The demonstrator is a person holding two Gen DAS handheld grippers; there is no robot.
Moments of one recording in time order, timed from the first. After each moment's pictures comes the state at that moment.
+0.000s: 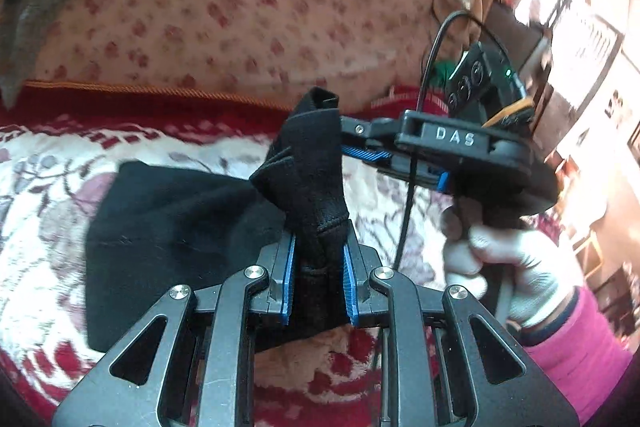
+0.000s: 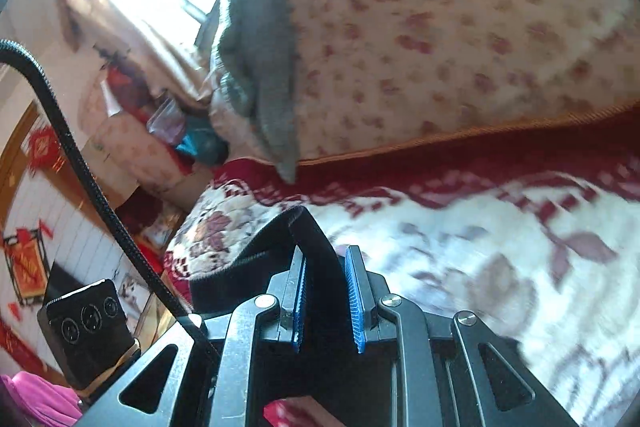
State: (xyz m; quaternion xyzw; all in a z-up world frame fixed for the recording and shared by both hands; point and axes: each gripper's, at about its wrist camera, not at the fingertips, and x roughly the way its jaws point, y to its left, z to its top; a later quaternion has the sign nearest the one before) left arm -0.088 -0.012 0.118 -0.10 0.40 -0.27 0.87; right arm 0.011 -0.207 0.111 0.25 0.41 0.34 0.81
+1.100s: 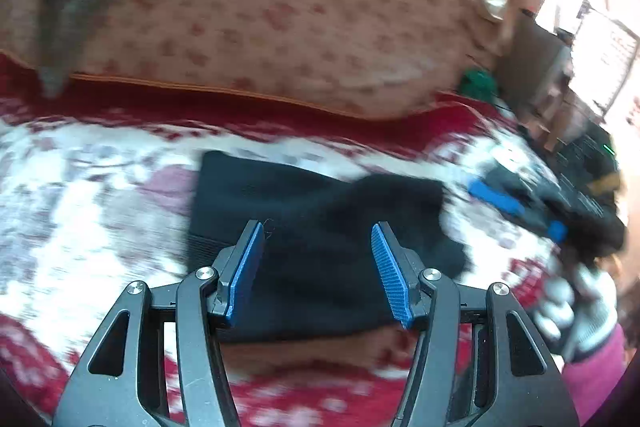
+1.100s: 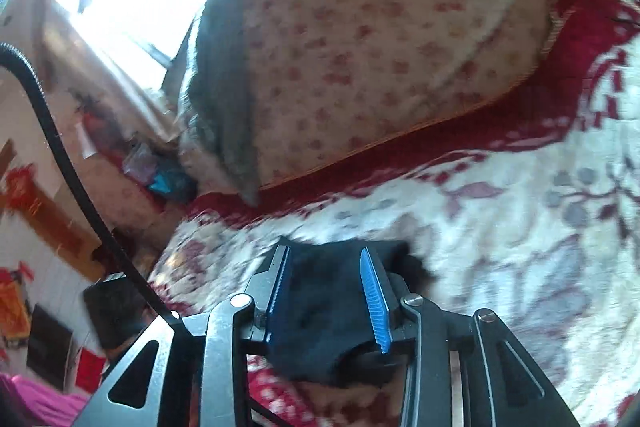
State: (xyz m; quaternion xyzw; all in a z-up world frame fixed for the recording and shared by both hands) left arm -0.088 0.062 0.115 -0.10 0.40 -0.21 0.89; right arm -0.078 -0.255 0.131 0.27 0.38 0.28 0.84
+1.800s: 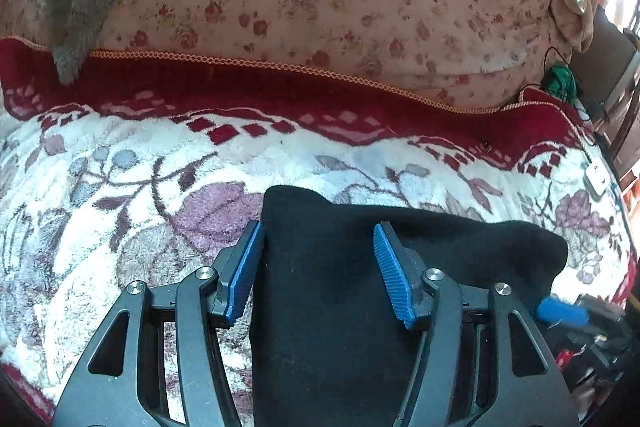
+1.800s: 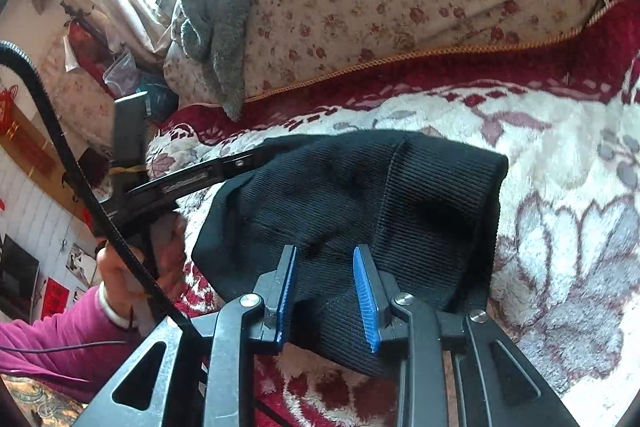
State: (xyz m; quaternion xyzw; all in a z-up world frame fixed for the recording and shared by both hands) left arm 0.004 0.070 0.057 -0.08 0.45 -0.13 0.88; right arm -0.077 -0.200 0.077 0.15 0.45 0.27 0.84
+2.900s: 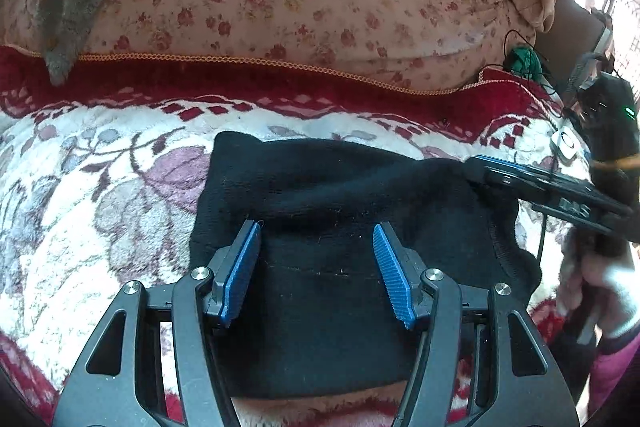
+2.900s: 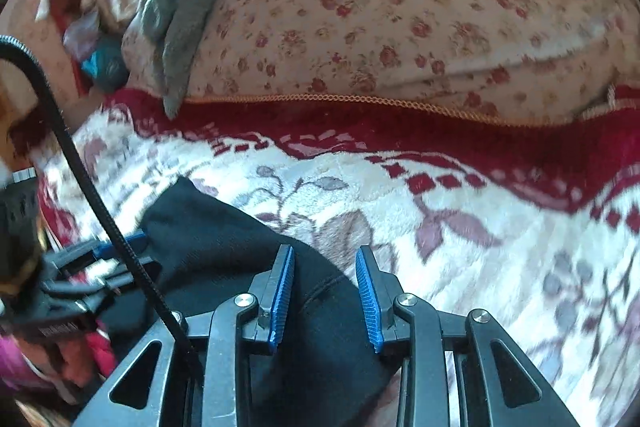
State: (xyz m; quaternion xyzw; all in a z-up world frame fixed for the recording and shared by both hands) left arm -0.053 0.046 0.063 -0.07 0.44 -0.17 0.88; right arm -0.007 -0.201 0.085 0.05 0.45 0.20 0.87
